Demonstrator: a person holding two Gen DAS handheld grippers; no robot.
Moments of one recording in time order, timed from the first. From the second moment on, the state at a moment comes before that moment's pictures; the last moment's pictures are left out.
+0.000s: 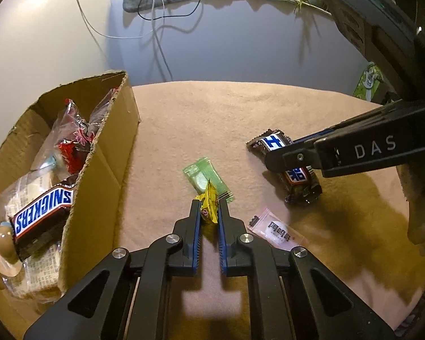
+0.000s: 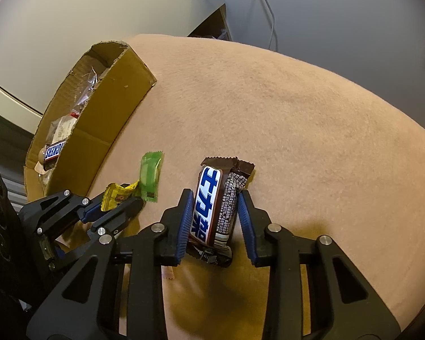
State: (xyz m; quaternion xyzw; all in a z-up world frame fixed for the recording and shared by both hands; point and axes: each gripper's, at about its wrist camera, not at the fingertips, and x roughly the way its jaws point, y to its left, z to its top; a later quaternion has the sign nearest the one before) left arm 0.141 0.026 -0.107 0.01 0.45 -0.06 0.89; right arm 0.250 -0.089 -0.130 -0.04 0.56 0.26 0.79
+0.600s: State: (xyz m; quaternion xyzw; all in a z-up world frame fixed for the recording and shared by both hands) left arm 0.123 0.049 -0.055 -0.02 0.41 -0.08 0.91; right arm 0.225 -0.085 -0.094 -0.03 0.54 0.26 0.80
